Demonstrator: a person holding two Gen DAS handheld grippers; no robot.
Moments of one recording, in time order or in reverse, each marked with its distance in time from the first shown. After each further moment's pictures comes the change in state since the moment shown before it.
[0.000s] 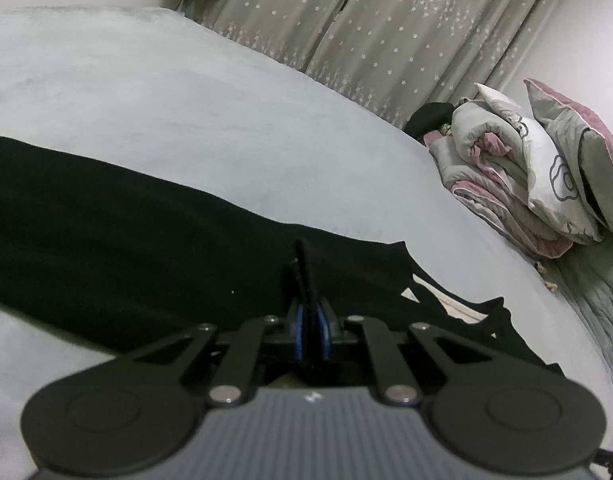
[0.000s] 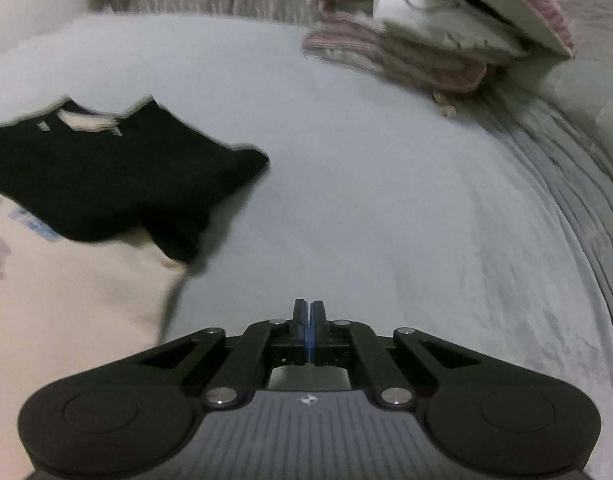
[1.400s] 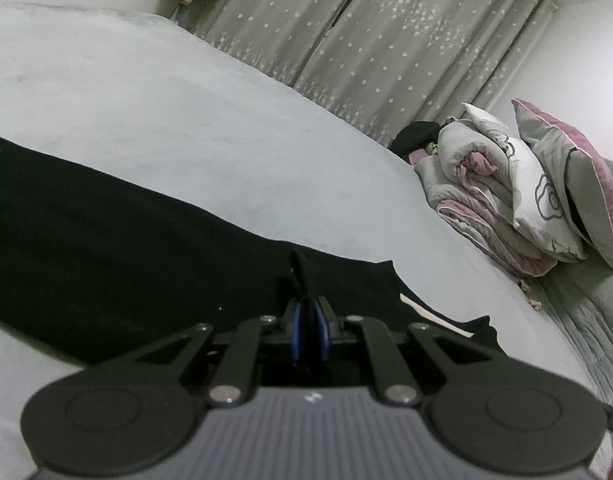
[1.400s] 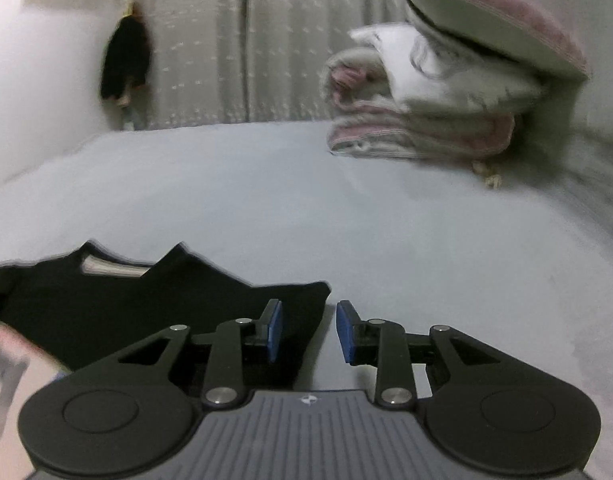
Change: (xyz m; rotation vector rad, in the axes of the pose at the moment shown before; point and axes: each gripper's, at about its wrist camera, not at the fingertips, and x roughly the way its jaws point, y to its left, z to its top) left arm 0.005 0.007 0.001 -0.027 -0.054 -0.057; right arm 0.026 0.006 0.034 0.133 -0.273 0.131
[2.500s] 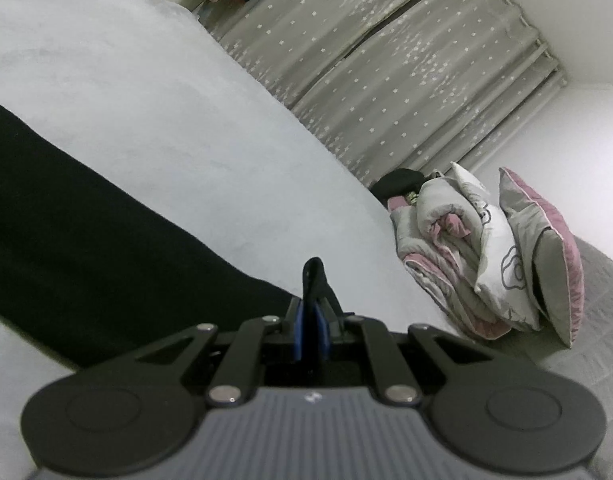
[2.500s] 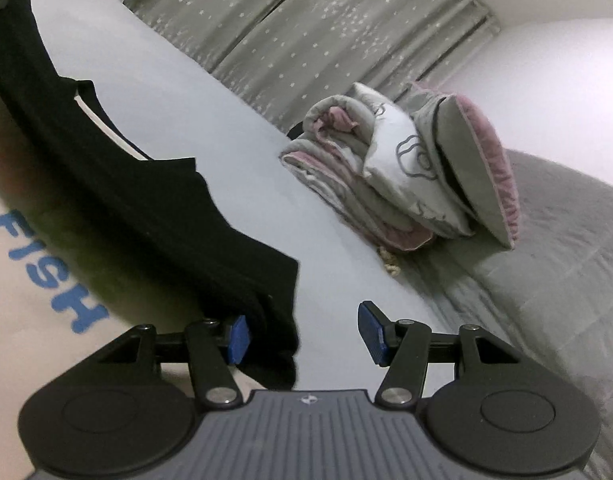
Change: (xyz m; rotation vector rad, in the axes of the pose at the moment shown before) left arm -0.027 0.025 0.016 -0.202 -0.072 -0.113; right arm 0.020 0.116 -0.048 -0.566 -0.026 -0.508
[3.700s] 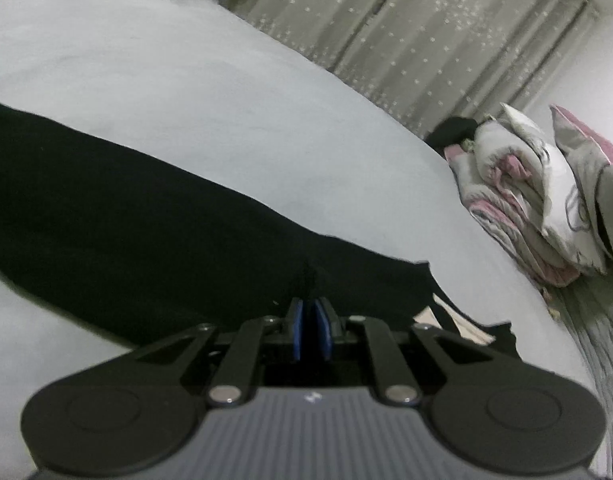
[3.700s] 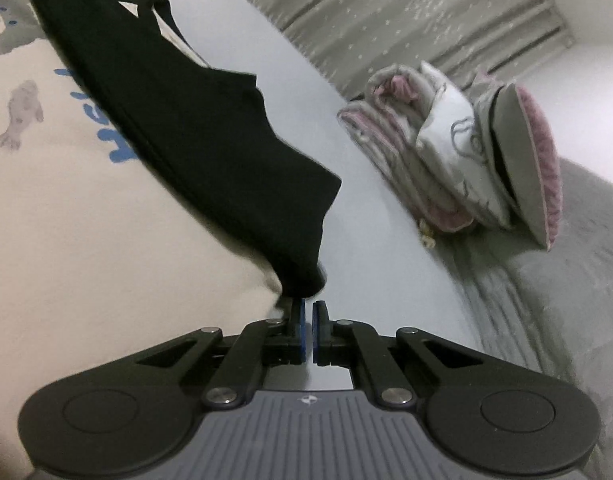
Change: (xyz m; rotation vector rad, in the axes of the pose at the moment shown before) left arm 0.005 0.000 -0.005 0.101 0.110 0.202; right arm -0.005 -0.013 -0.046 -0.175 0.090 0.169
